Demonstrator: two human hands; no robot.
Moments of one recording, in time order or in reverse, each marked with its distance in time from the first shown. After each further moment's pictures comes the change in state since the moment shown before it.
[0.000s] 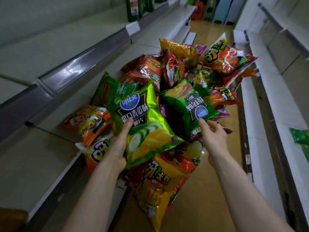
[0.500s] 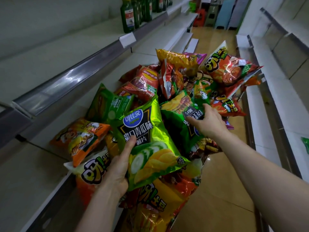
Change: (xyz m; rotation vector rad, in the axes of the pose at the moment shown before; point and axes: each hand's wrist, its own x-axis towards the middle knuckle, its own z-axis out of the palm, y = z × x) left_hand 0.033 0.003 0.040 -0.053 0.061 0.221; right_hand 0.110 -0.041 0.010 -0.871 -0.180 -0.308
